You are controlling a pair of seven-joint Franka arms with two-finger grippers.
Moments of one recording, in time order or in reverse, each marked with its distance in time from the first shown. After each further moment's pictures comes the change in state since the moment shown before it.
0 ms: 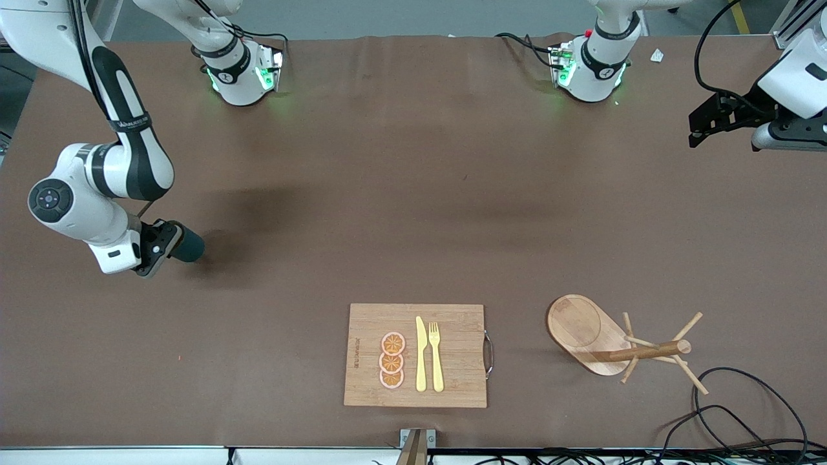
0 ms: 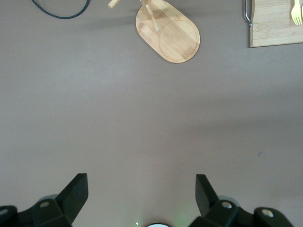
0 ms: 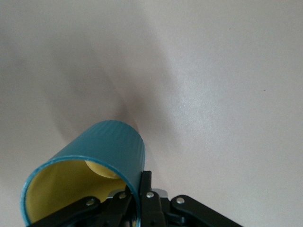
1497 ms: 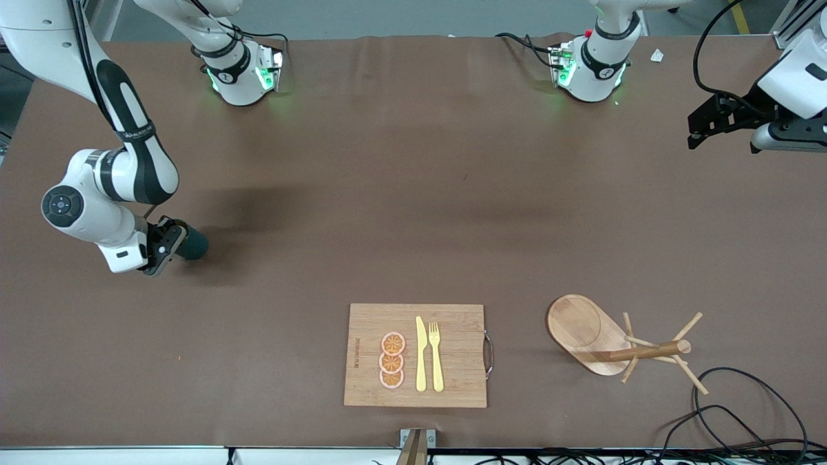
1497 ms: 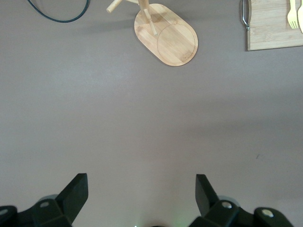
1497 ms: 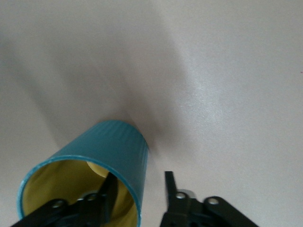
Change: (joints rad) left arm 0.000 0.000 -0.001 -0.002 -0.006 0.015 0.000; right arm -0.027 0.049 0.003 -0.014 -0.002 0.027 0.006
